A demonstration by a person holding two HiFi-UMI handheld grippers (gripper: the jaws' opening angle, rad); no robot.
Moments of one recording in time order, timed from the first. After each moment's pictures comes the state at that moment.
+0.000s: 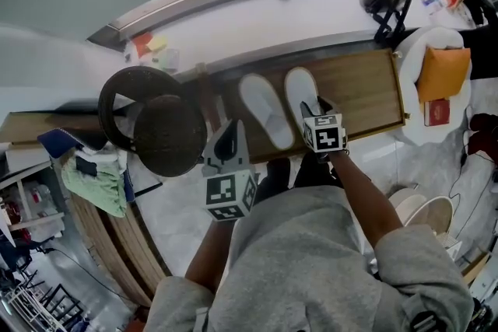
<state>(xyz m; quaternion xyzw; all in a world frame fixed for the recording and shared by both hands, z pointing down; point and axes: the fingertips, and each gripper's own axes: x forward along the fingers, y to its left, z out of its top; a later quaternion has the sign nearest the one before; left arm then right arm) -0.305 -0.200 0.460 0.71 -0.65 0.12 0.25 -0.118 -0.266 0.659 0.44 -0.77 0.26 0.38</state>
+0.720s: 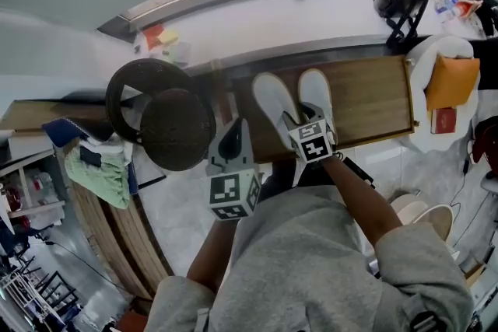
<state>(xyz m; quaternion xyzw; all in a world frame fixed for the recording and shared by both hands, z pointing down) -0.326 -0.200 0.461 0.69 -0.66 0.13 0.26 -0.214 -0.233 0.653 0.31 -0.84 0.24 0.38</state>
